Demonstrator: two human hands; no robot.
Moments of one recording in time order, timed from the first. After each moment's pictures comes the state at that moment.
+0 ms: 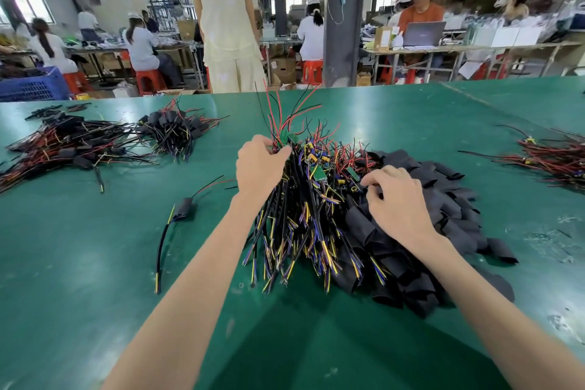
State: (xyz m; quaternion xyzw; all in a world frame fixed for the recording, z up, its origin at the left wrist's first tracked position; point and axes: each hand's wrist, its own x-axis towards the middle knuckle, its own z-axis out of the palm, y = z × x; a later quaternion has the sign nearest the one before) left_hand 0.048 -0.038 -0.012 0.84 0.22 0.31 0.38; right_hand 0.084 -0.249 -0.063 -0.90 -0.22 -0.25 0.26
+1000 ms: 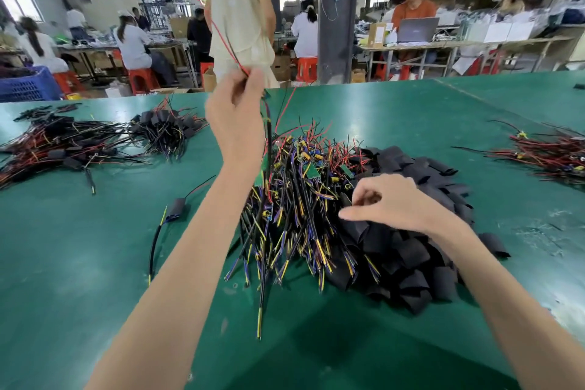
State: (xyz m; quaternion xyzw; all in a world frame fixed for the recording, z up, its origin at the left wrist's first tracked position) left_hand 0.029 -0.056 0.052 0.62 0.04 0.52 0.59; right_hand 0.077 -0.267 -0.030 -0.93 -0.29 0.02 0.24
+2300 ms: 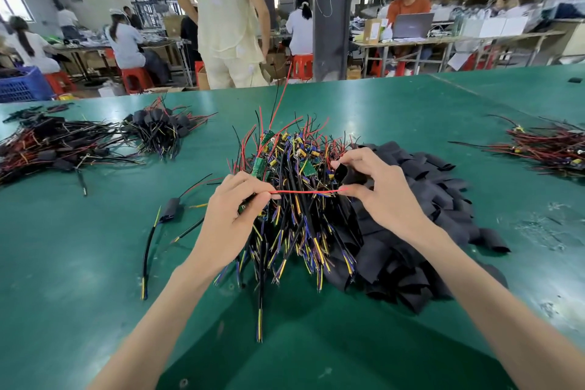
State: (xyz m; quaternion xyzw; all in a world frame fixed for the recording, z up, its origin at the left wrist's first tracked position) left_hand -0.035 -0.029 -0.052 0.86 -0.10 0.35 0.34; right_hand 0.074 -0.250 -0.046 -0.80 -0.34 -0.10 0.49
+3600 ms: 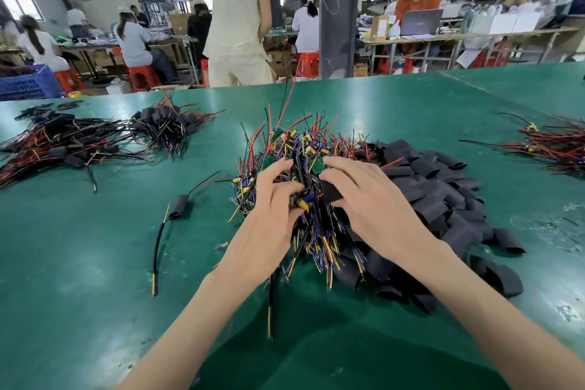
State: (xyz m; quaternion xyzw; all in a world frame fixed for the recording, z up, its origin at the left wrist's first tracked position) left_hand -0.039 -0.062 -0.063 0.91 -0.13 0.36 0.18; right_hand 0.049 -0.229 -0.052 -0.80 -0.47 -0.35 0.14
